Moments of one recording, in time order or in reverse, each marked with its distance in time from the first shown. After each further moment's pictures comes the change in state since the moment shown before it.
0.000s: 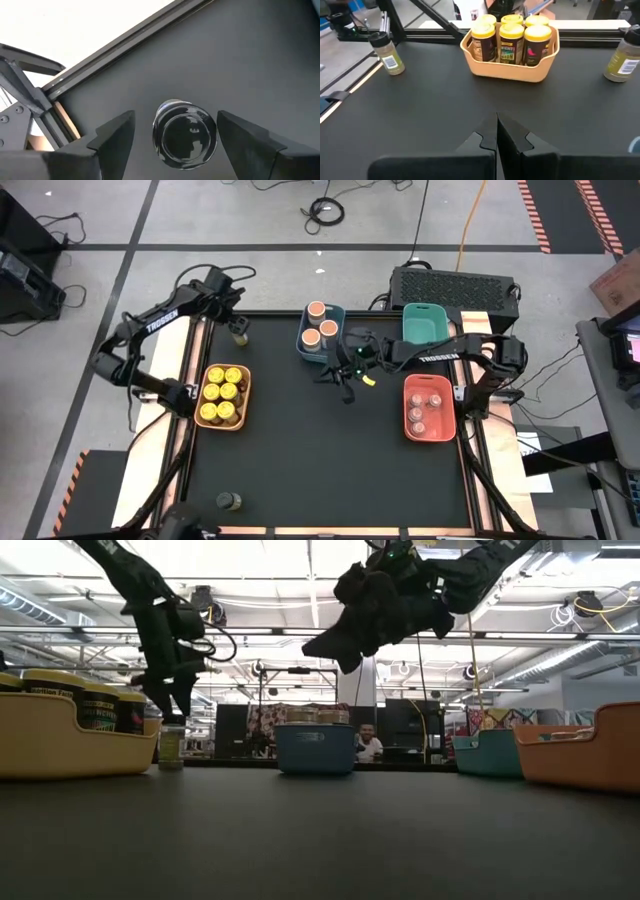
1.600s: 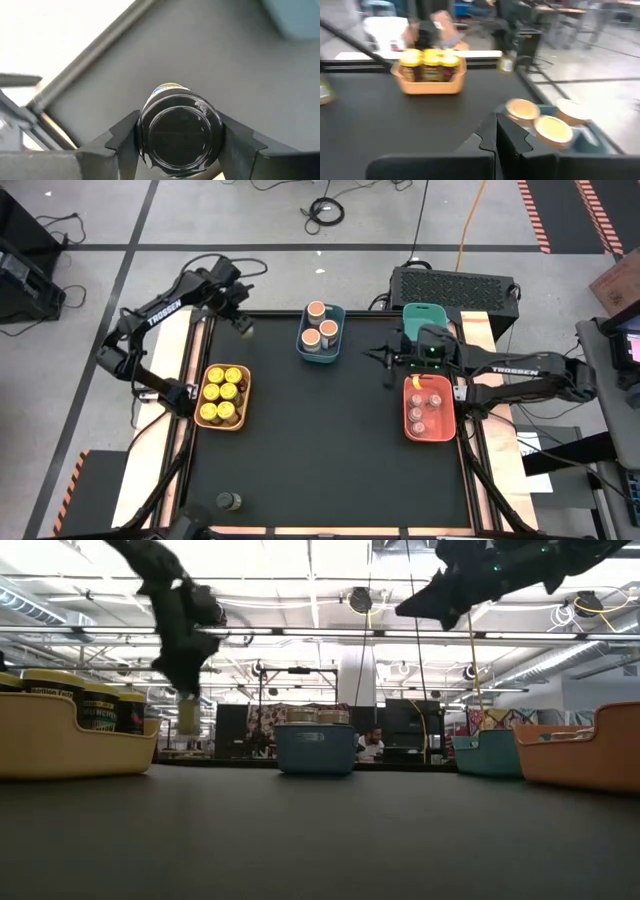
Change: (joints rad) left arm -0.064 0.065 0.193 -0.230 0.064 0.094; right arm -0.039 -0.664 -0.341 -0.148 0.389 0.033
